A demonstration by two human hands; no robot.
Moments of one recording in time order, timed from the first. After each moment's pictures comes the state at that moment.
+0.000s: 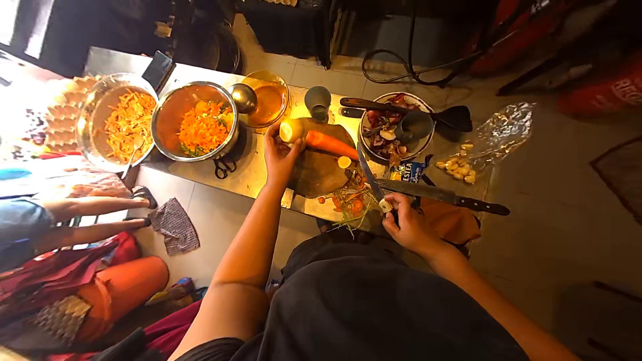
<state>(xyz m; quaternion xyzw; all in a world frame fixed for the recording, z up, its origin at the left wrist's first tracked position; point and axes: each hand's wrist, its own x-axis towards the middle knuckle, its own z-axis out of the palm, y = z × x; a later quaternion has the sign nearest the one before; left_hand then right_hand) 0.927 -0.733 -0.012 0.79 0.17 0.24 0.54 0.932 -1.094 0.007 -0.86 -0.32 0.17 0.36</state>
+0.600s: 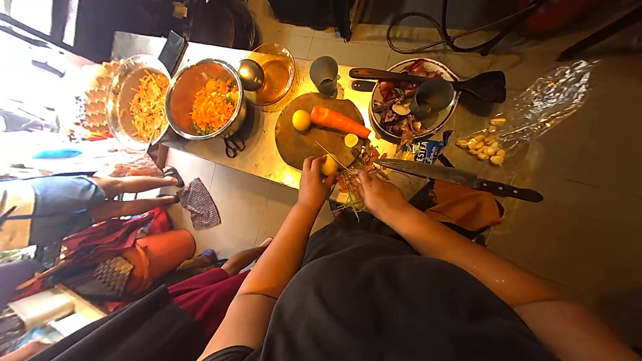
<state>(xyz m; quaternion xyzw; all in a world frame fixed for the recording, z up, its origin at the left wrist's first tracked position) 0.858 -0.841 -0.035 0.91 0.22 0.05 0.36 0.938 -1.022 0.004 -0.88 -0.33 0.32 0.12</state>
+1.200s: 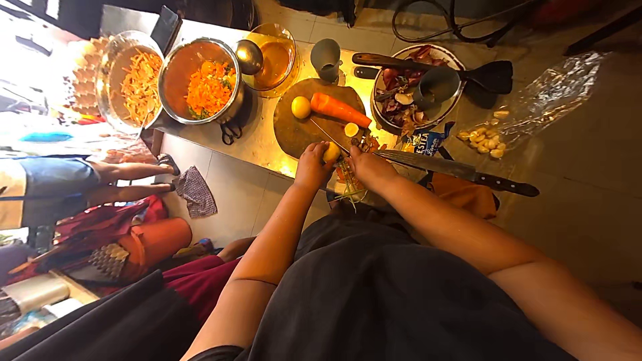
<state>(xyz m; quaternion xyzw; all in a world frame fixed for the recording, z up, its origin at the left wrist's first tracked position) 0.877 -0.832 -0.016 0.92 0.20 -0.06 0.33 0.973 -0.988 0.004 -0.85 -0.34 0.39 0.10</state>
